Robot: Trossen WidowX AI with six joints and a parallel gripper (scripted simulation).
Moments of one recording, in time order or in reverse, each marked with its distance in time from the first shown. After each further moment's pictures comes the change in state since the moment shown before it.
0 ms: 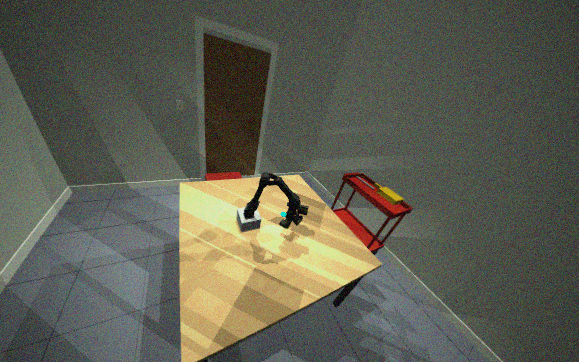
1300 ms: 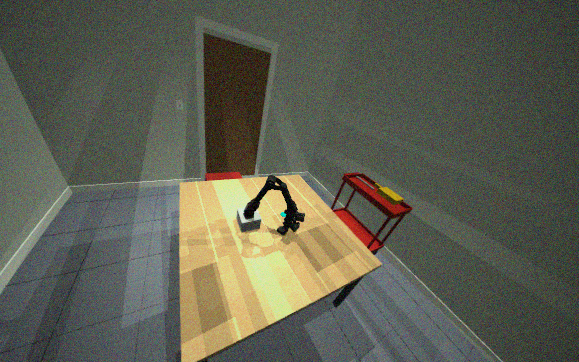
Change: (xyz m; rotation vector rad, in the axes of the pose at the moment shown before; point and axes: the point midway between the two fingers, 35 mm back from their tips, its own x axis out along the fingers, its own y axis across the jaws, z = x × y) arm 0.068 -0.002 -0.004 0.003 -0.003 -0.001
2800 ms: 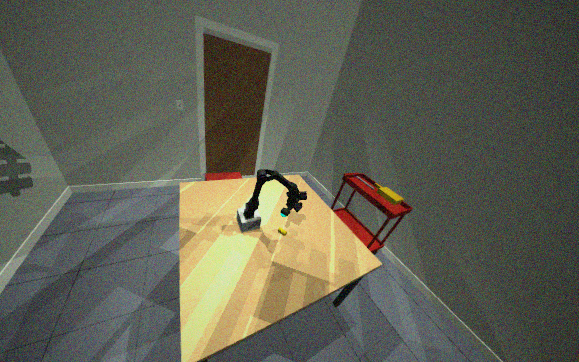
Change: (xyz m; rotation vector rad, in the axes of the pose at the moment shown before) arm -0.108 0.089 -0.052 -0.060 0.025 0.159
